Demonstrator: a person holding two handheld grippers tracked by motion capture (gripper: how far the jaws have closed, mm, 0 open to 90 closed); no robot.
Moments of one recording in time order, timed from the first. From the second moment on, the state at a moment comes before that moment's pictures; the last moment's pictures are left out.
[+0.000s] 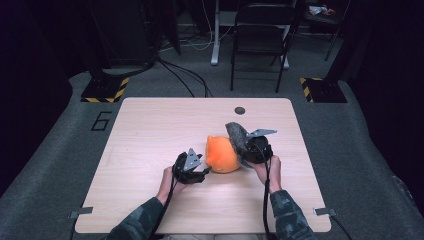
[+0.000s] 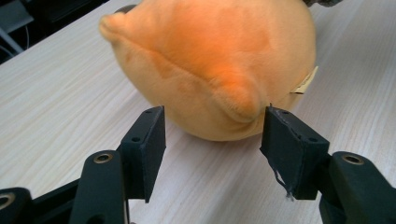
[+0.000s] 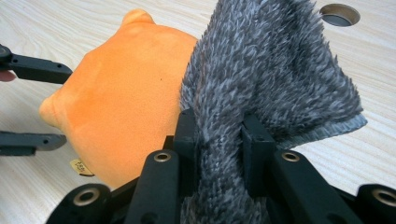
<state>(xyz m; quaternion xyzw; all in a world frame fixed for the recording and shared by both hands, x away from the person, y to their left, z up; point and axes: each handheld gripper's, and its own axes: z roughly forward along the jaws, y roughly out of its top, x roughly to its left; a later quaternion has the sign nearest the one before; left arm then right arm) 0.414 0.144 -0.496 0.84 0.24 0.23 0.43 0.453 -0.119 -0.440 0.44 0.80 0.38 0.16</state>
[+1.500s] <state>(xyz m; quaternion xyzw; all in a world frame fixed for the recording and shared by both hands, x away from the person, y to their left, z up) 0.414 0.141 -0.476 0.81 0.29 0.14 0.49 0.423 -0.065 -0.403 0.36 0.83 0.42 0.13</state>
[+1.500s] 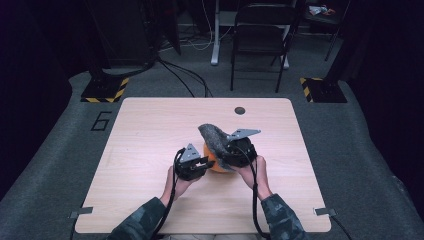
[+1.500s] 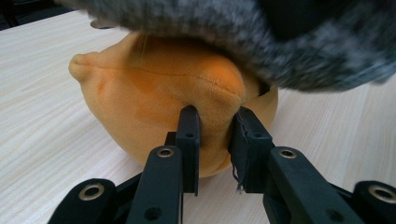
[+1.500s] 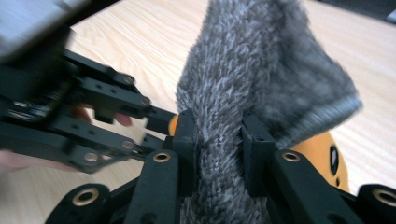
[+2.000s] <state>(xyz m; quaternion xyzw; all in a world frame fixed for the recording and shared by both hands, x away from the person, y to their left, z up) 0.417 0.145 -0.481 0.81 0.29 0.15 0.49 0.439 -0.094 -0.420 0.40 0.82 0.39 0.15</state>
